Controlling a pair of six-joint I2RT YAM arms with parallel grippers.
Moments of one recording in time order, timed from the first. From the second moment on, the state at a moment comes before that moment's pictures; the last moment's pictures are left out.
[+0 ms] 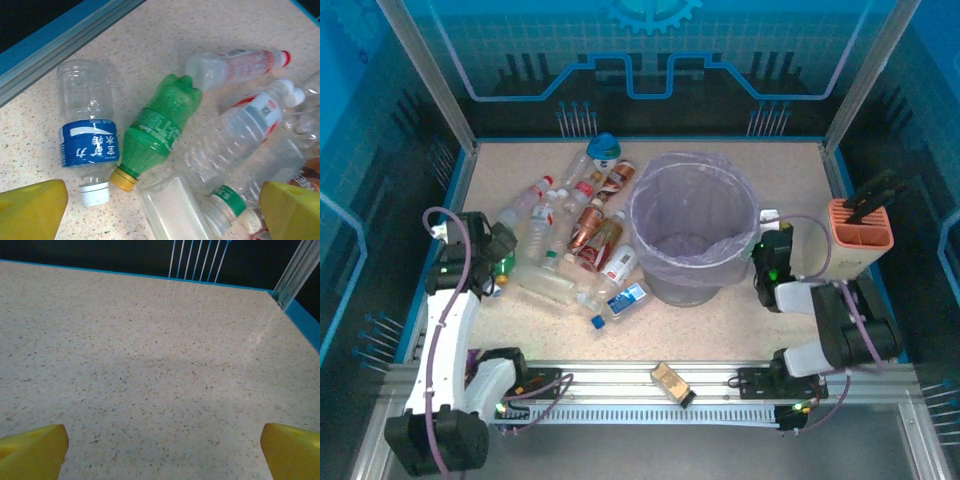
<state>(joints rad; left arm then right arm) 0.19 0.89 0.84 -0.80 -0.22 -0.62 0.14 1.38 0.34 0.70 0.27 -0.06</state>
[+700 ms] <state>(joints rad) 0.53 1.21 0.72 -0.60 0.06 -0.62 -0.30 1.01 1.11 -0.65 -0.08 0.29</state>
